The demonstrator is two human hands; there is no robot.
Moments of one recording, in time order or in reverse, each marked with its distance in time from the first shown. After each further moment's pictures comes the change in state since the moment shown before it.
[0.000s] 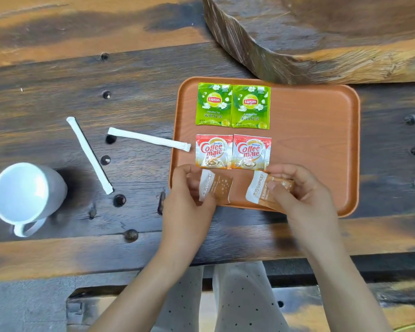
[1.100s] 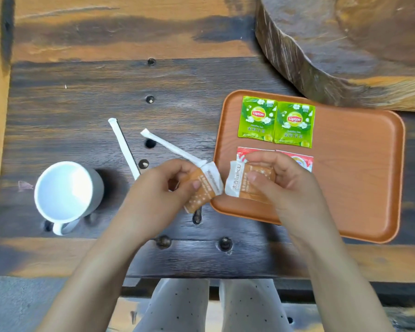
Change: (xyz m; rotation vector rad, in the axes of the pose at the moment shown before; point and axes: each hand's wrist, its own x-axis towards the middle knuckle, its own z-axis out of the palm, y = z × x) left_hand 0.041 0.001 -0.112 0.096 -0.234 0.035; right_hand 0.014 -0.052 0.083 0.109 -0.245 -0.071
